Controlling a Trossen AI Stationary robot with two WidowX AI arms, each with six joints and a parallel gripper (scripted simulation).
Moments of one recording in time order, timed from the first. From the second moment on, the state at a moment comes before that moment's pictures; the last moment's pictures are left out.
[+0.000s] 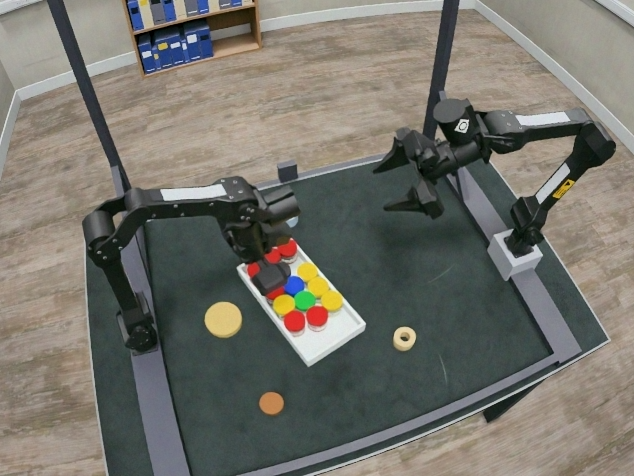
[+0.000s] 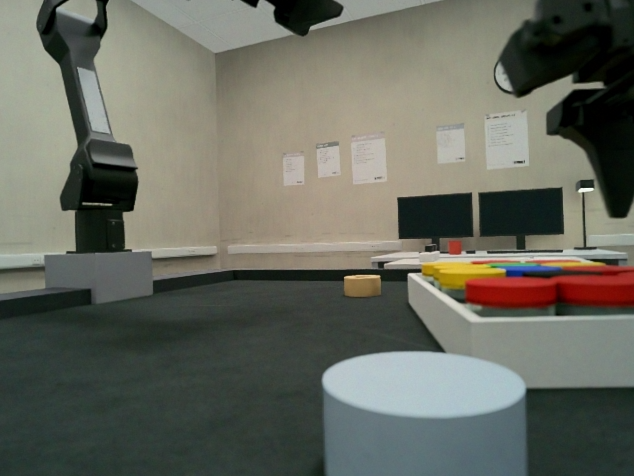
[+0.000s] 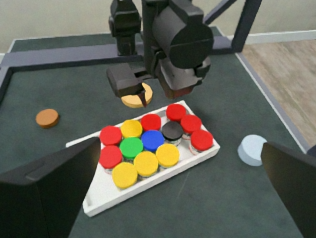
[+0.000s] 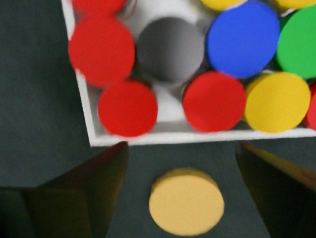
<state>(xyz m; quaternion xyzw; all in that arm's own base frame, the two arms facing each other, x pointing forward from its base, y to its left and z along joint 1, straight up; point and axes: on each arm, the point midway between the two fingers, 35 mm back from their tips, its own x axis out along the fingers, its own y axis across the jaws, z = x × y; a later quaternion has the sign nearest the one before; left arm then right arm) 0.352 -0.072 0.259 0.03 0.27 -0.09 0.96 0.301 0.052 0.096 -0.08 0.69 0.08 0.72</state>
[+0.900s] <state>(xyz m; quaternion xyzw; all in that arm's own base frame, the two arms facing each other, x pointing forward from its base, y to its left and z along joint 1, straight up) 0.314 -0.078 0.234 0.03 0.27 -0.12 0.96 0.337 0.072 0.090 0.30 0.65 -0.26 0.64</state>
